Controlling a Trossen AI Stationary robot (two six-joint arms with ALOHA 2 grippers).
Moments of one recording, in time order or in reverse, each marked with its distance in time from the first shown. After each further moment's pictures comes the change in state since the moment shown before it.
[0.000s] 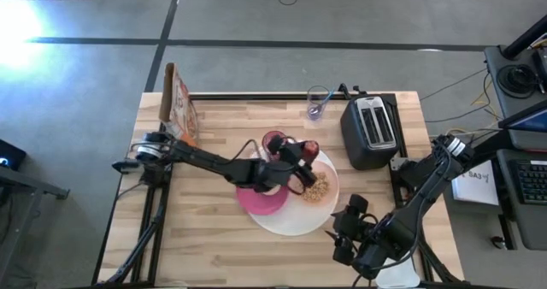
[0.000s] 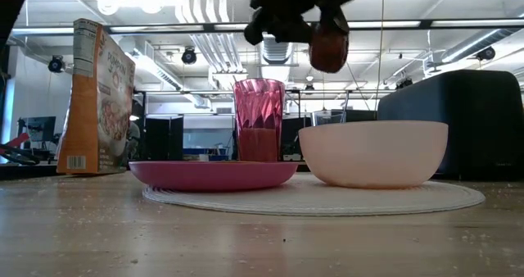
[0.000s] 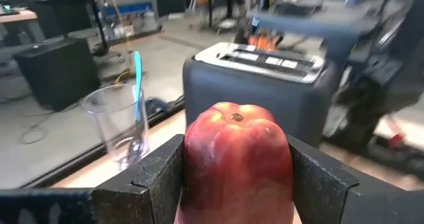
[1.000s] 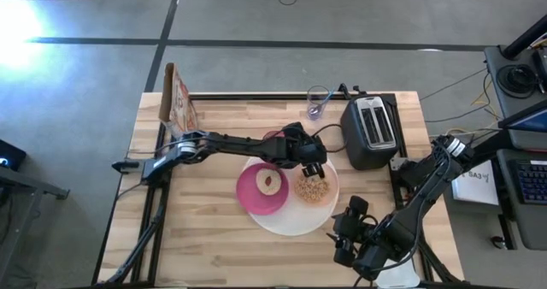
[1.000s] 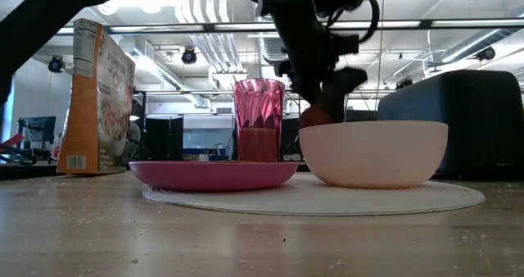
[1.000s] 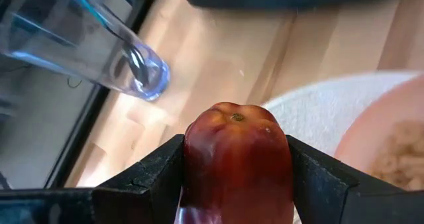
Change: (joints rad) left arm 0.166 0.350 0.601 -0.958 0.249 0.111; right arm 0.006 0.005 -0.001 0.004 -0.027 0.000
